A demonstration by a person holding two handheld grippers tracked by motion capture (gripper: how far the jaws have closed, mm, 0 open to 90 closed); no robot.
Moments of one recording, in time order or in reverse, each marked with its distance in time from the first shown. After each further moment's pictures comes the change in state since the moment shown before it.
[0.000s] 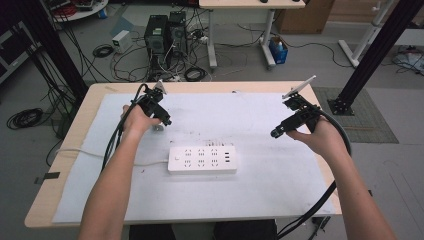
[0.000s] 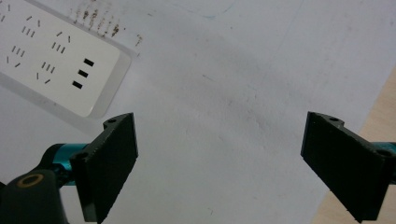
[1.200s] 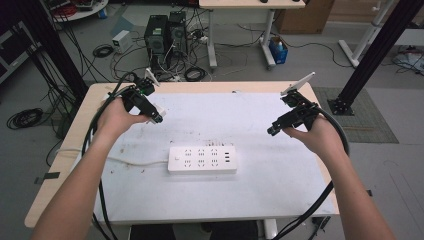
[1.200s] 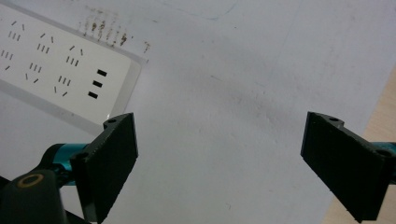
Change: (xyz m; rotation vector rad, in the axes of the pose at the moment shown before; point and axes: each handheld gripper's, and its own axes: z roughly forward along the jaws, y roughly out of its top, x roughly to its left) left arm -0.035 -0.043 -0.128 -0.092 -0.088 0.193; right arm 0.010 0.008 -0.008 0.021 -0.002 0.081
